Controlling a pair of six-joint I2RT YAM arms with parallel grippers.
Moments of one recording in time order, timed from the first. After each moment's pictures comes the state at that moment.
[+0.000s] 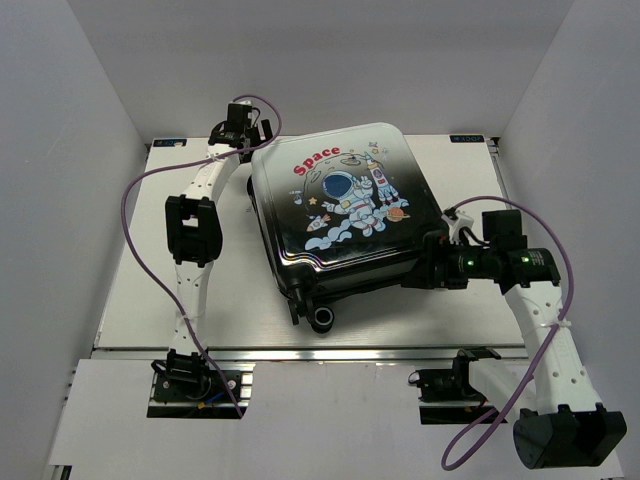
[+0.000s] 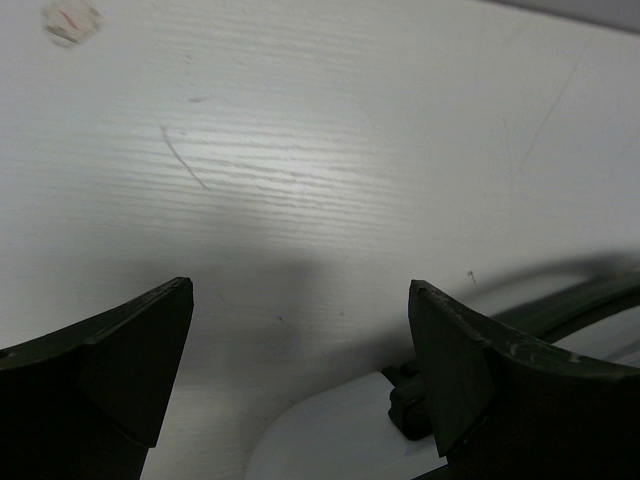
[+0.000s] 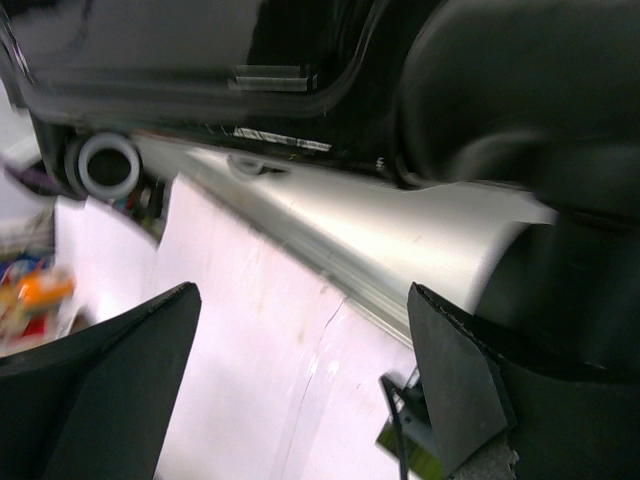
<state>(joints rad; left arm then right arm) -0.17 2.44 2.31 -0.57 -0.08 -0.32 0.07 0.90 1.00 -1.07 -0.70 0.10</state>
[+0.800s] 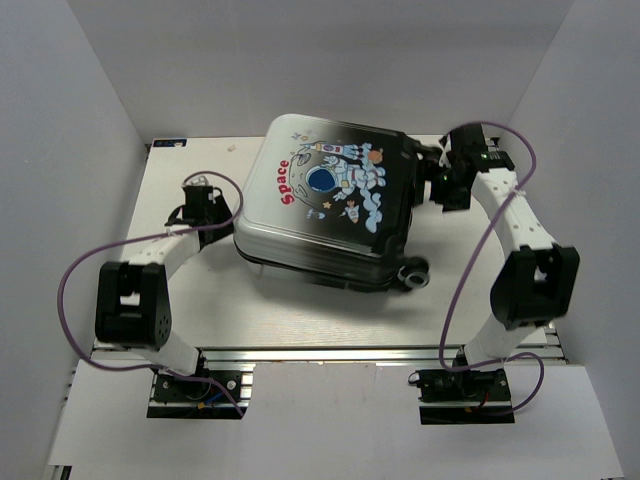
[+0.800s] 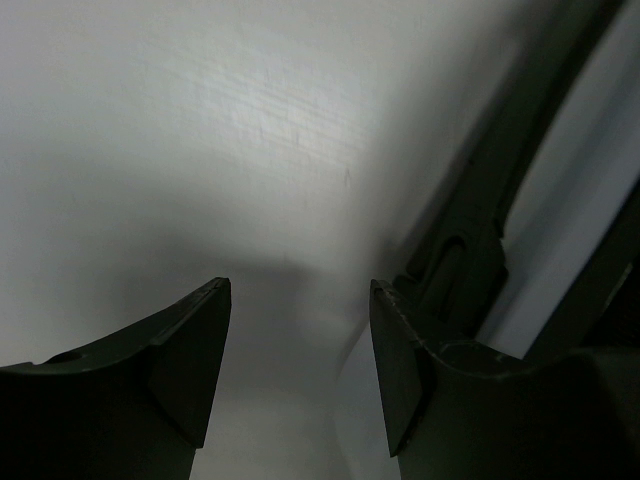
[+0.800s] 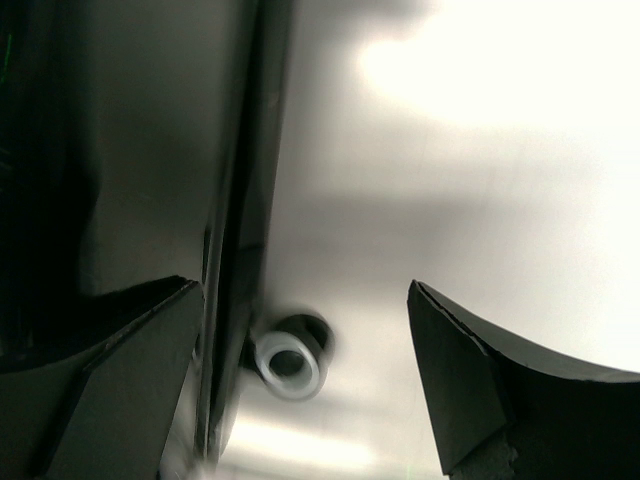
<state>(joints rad) -0.07 1.60 0.96 -0.15 -0.07 -0.45 0.14 1.63 1.51 -0.97 -0.17 0.18</state>
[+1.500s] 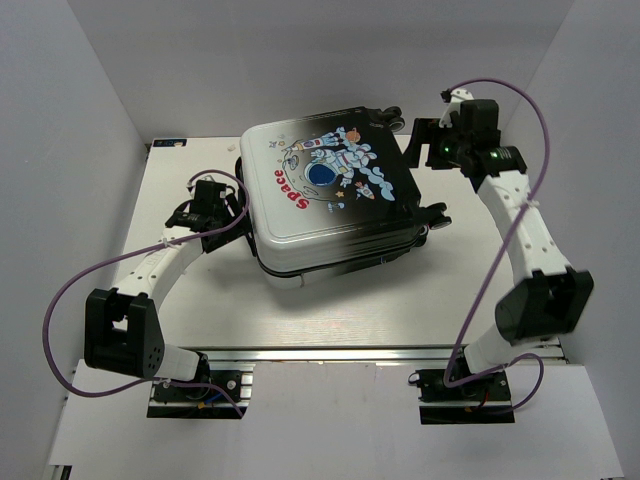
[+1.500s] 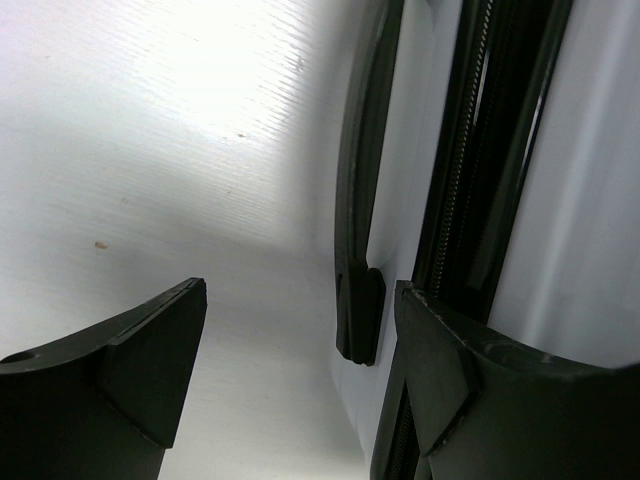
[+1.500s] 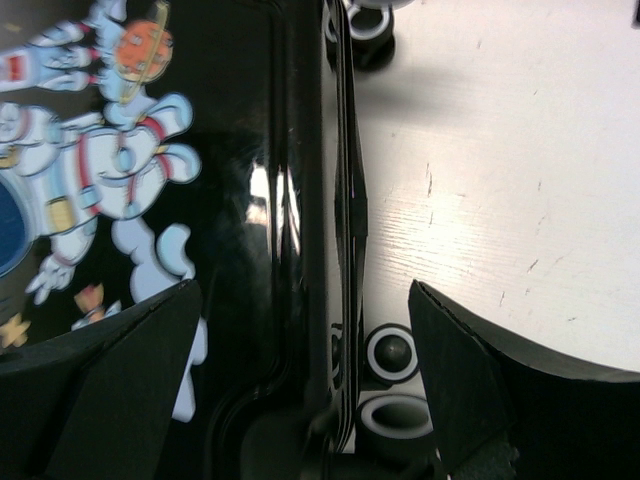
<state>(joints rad) -0.21 1.40 1.00 -0.51 -0.14 -0.60 0.17 1.60 1.65 -0.61 -0.19 0.12</state>
